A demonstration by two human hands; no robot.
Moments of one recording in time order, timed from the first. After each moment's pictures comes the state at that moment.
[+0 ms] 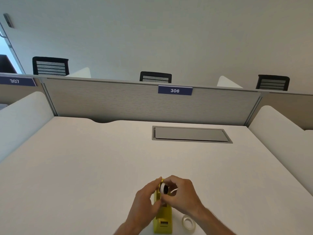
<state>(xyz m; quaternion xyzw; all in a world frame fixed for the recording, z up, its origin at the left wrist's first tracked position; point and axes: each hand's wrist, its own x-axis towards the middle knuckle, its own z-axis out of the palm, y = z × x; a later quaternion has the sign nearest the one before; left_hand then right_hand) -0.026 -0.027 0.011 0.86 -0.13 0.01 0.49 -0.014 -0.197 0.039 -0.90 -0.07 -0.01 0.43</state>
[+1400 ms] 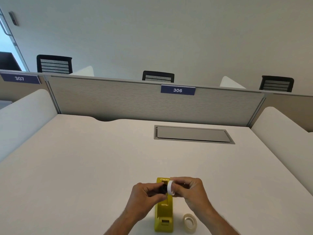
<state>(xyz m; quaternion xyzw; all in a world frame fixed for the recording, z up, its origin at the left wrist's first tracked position) -0.019 -0.015 0.027 0.78 -0.10 -0.06 0.61 -0.018 -0.209 0.047 -0.73 0.03 0.02 0.69</state>
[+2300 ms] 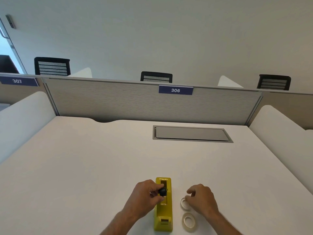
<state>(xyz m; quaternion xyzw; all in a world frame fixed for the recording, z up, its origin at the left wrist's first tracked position) -0.010 -0.017 0.028 0.90 -0.16 -0.05 0.41 -0.014 -0.255 0.000 -0.96 0.13 0.03 0.25</state>
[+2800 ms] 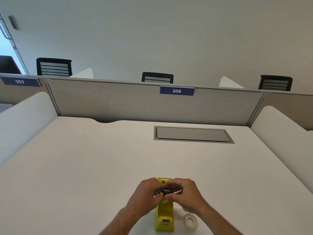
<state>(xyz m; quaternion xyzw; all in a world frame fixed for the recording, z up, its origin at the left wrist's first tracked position) -0.002 -0.020 0.031 0.90 -0.23 -0.01 0.37 -0.012 -0.207 0.035 -0.84 -0.06 0.07 0.54</state>
